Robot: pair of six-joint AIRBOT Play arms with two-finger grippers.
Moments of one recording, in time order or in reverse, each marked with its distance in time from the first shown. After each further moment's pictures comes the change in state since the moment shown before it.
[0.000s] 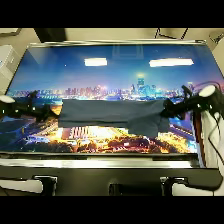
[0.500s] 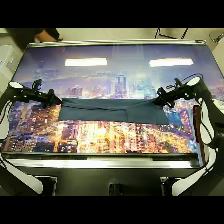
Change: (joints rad) left arm -0.051 -0.354 0.452 -0.051 -0.019 -0.151; right arm 0.028 -0.383 0.344 0.117 -0.070 0.052
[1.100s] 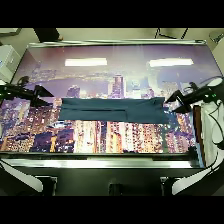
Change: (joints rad) left arm 0.130 0.021 0.144 -0.016 -0.214 -0.049; right arm -0.215 0.003 0.044 -0.081 0.281 -0.042
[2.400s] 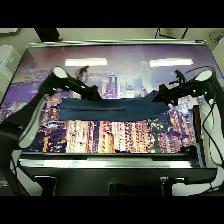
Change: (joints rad) left arm -0.724 0.005 0.015 -0.003 0.311 0.024; right arm 0.258 0.296 -0.138 0.103 -0.119 -0.032
